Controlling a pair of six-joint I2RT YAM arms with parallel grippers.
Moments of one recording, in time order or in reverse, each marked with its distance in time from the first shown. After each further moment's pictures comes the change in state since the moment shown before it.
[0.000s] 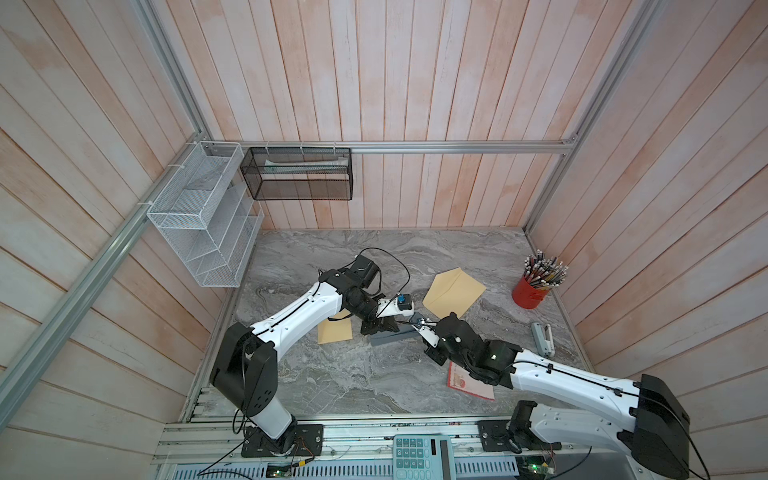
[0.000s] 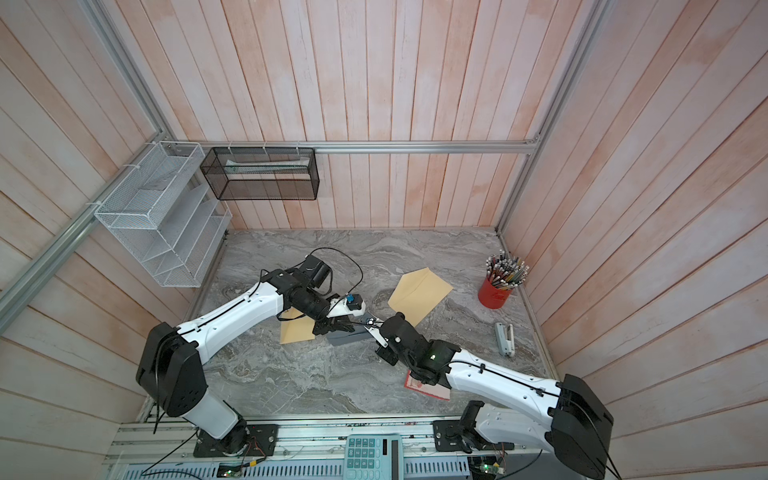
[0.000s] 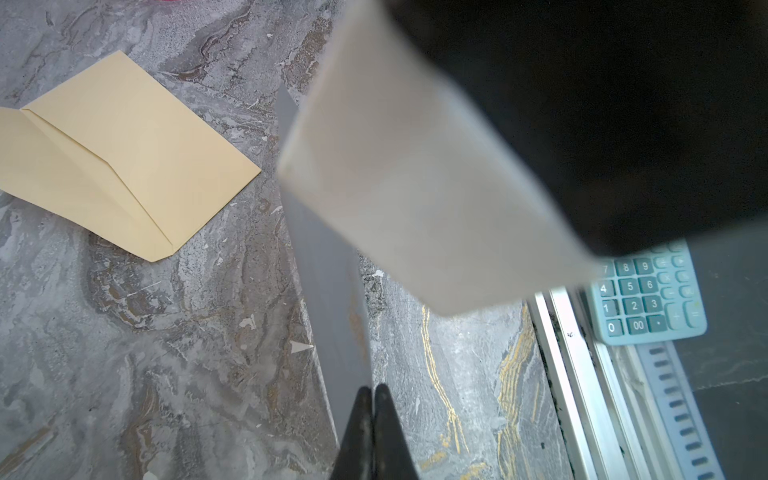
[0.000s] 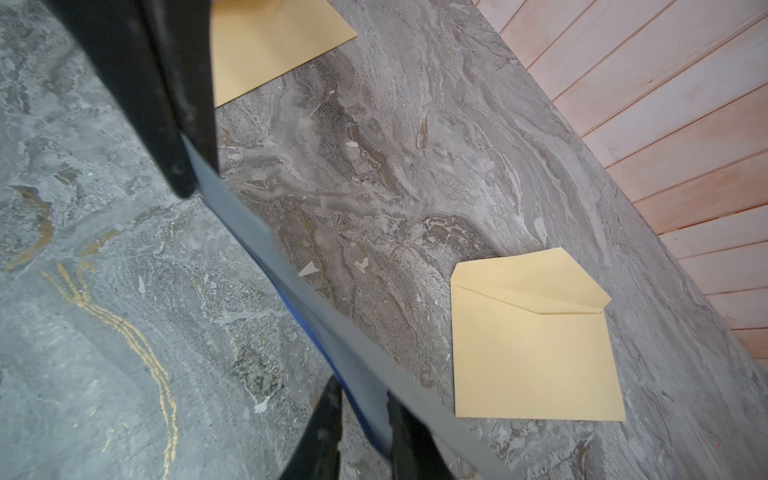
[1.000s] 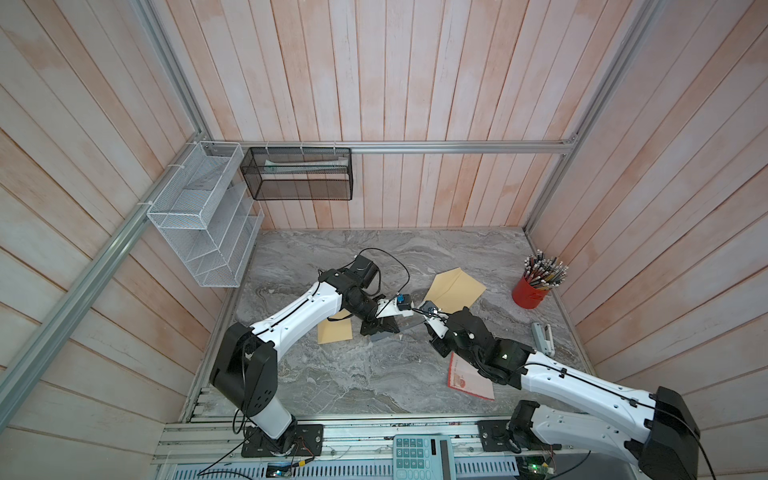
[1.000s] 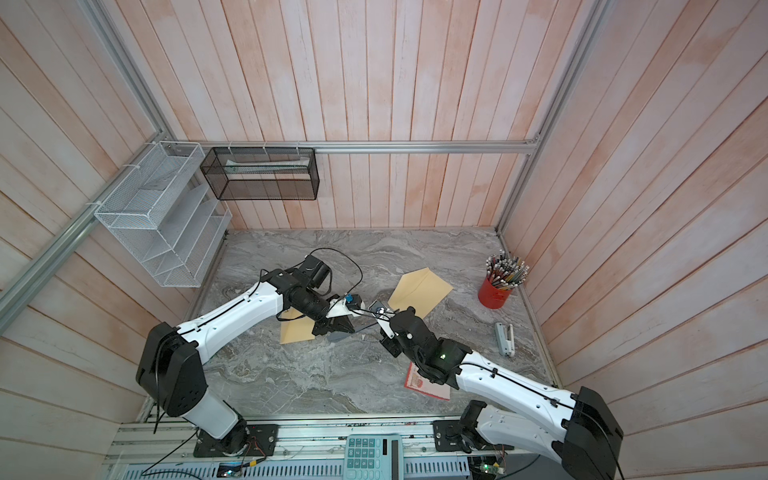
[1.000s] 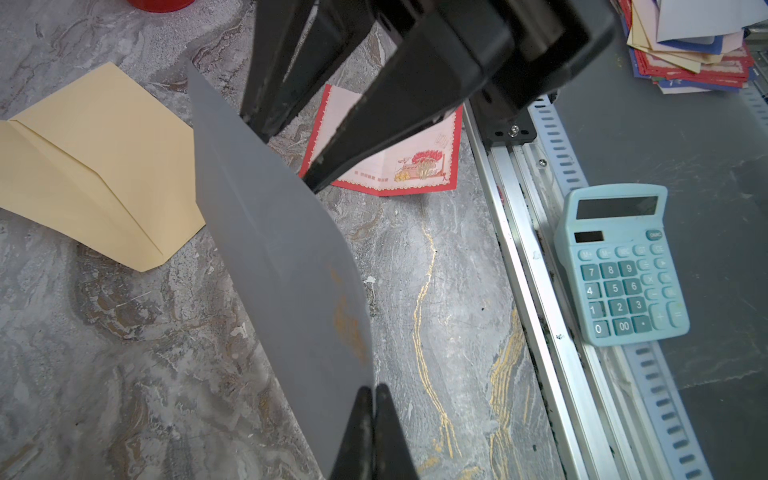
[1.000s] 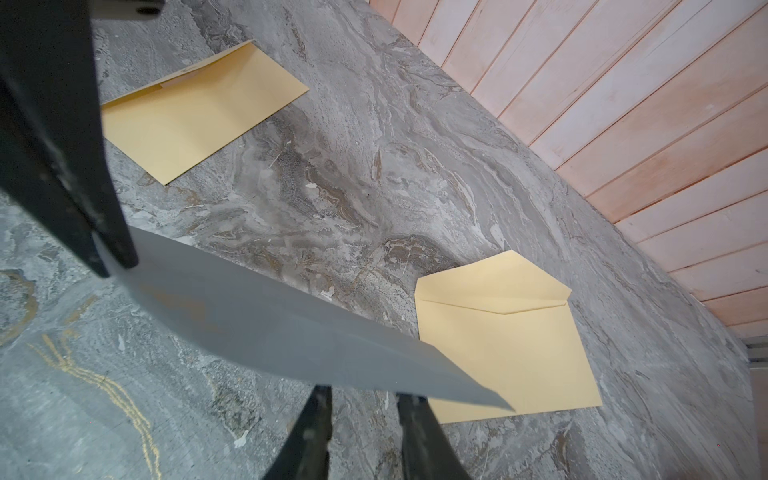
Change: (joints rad) left arm 0.003 0.000 0.000 -0.009 0.033 0.014; right arm -0.053 -0.085 0.000 0.030 0.010 0.051
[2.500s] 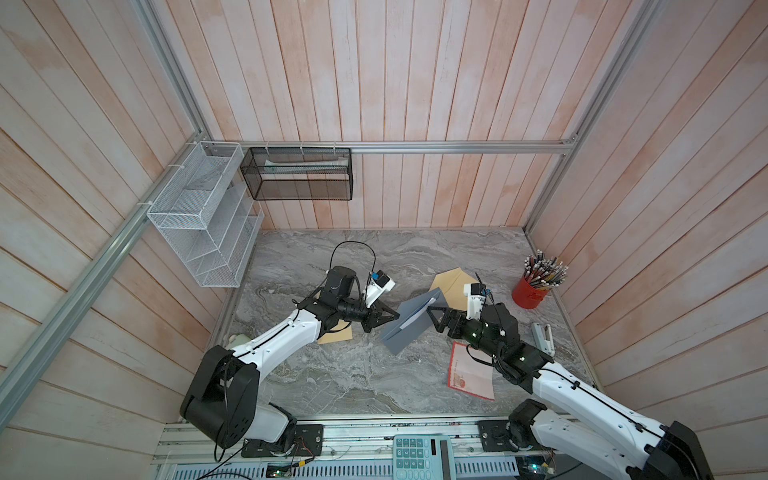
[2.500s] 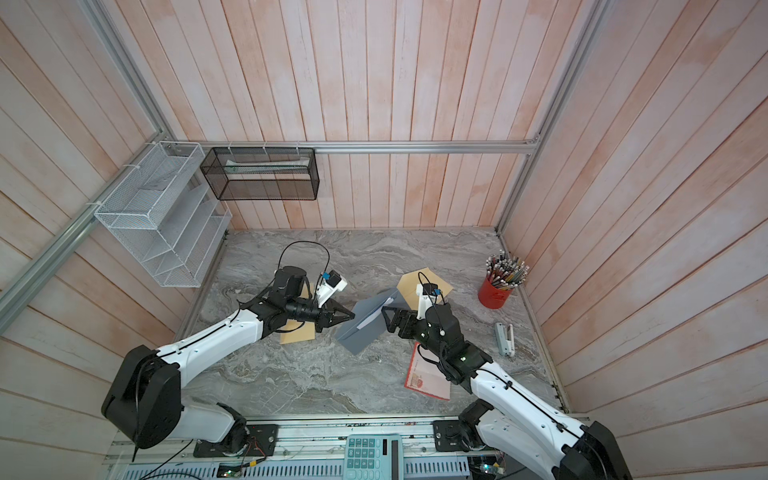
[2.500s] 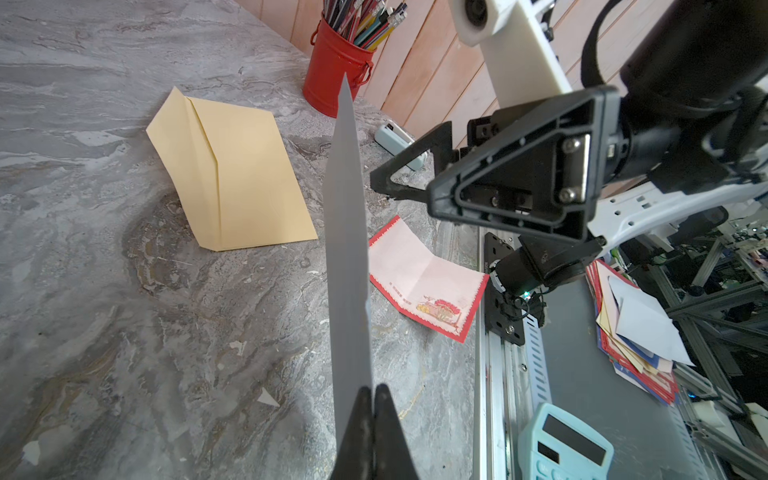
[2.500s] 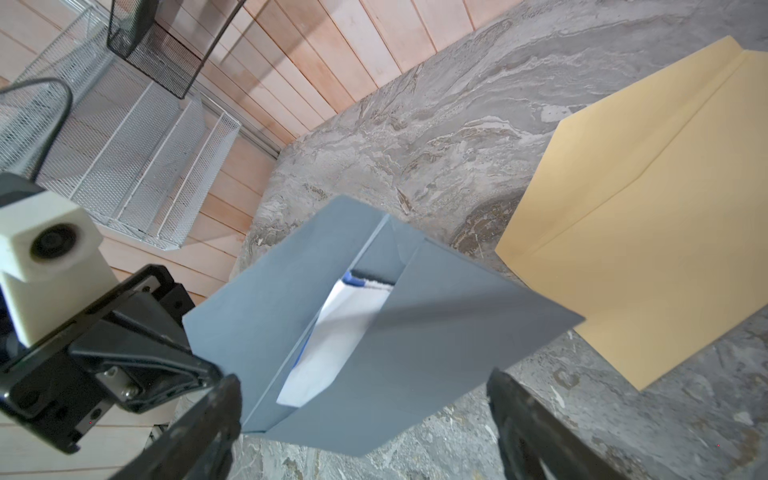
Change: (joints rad) left arm 0.086 -0.209 -0.410 0.768 0.126 -0.918; right arm -0.299 -0.125 -0.171 0.296 -0.375 0.895
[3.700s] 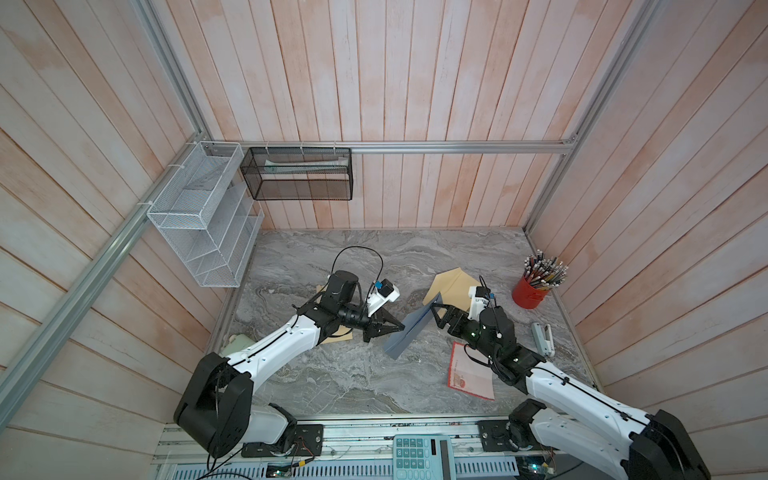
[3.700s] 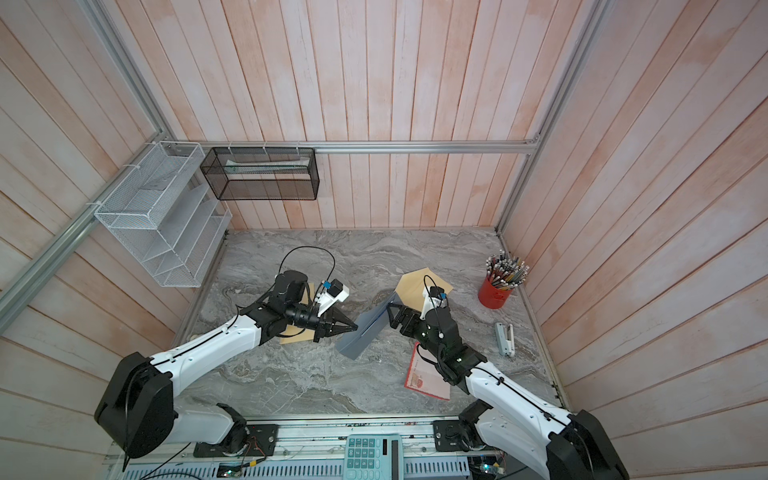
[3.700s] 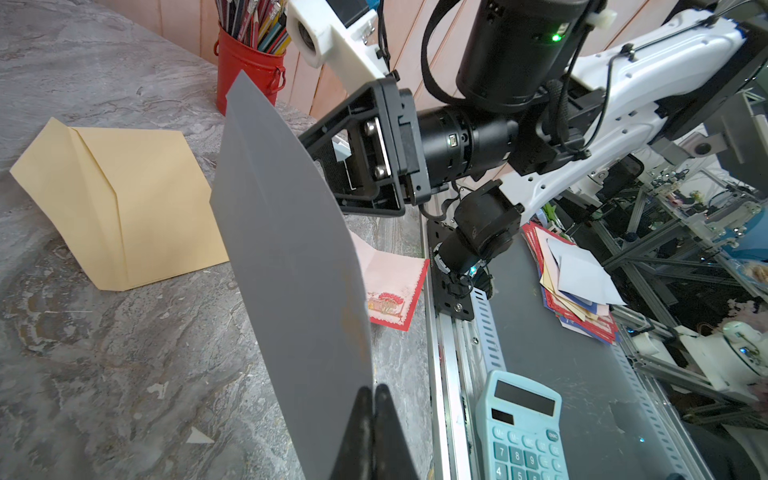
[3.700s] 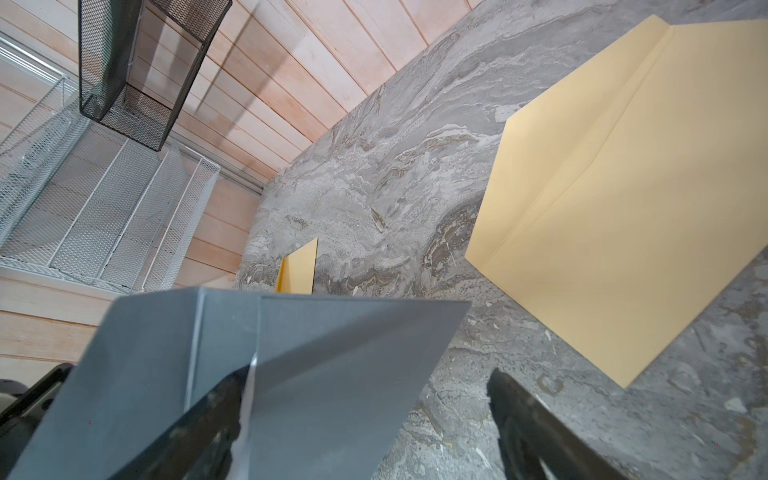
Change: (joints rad) left arm -0.047 -0.037 -0.026 -0.003 0.140 0.082; right arm -0.028 0.047 -0.081 0.129 0.065 0.101
